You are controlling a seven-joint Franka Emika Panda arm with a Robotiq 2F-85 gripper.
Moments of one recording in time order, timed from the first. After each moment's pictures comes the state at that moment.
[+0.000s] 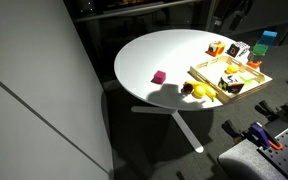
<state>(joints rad) 0.13 -0.32 0.05 -2.40 0.20 2.13 -0.01</state>
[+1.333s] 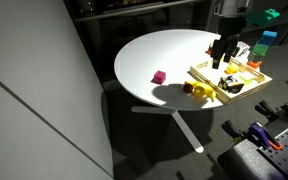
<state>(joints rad) 0.13 -0.07 0.07 -2.41 0.19 2.13 -0.18</state>
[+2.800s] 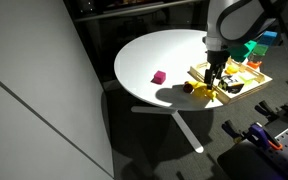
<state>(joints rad) 0.14 0.18 0.10 -2.43 -0.01 2.39 -0.10</state>
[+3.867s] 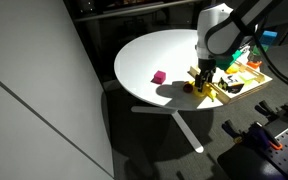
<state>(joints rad) 0.14 0.37 0.09 -2.32 -0.08 2.48 -0.01</state>
